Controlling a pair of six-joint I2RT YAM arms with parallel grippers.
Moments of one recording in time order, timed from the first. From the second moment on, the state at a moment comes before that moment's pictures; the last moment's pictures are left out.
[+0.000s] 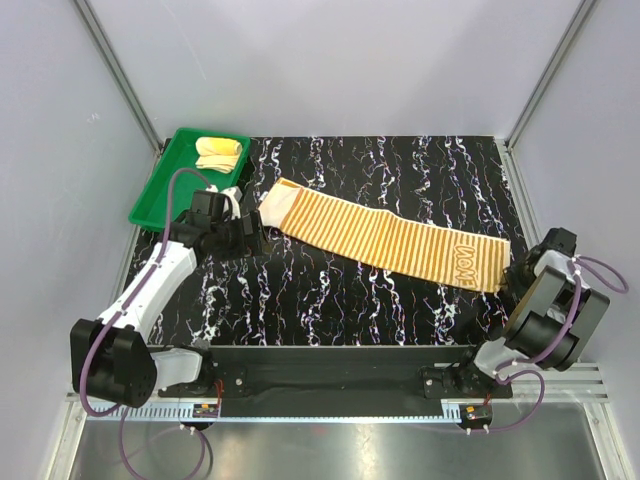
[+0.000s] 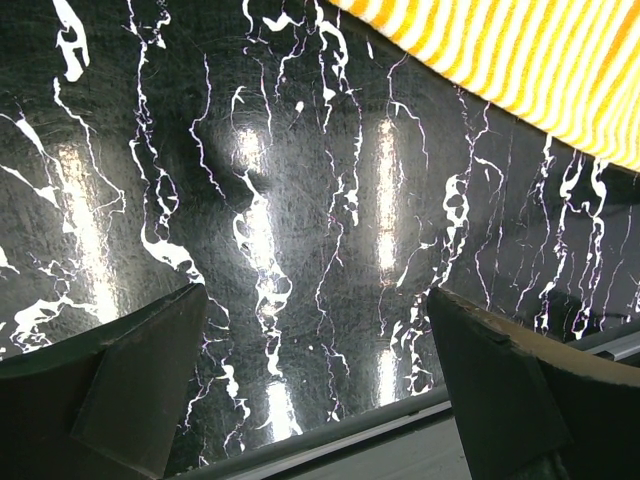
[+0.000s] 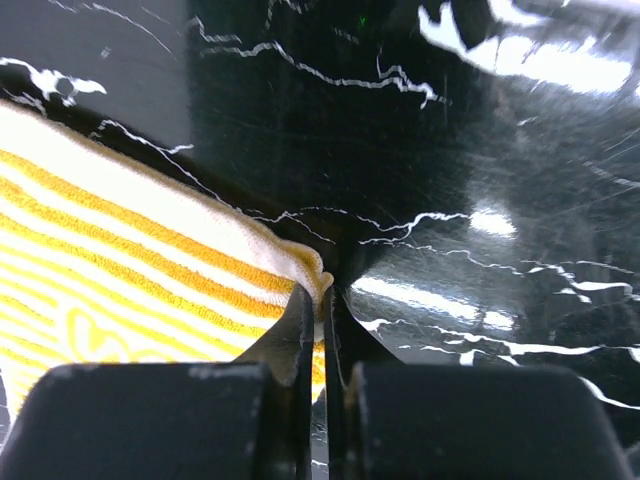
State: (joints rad) left arm -0.22 1.23 0.94 -0.65 0.24 -0.36; right arm -0.63 1.48 0.76 -0.49 0.00 0.79
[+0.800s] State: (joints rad) left arm -0.28 1.42 1.03 -0.66 0.20 -0.42; right arm -0.62 1.31 1.11 -0.67 -0.01 0.71
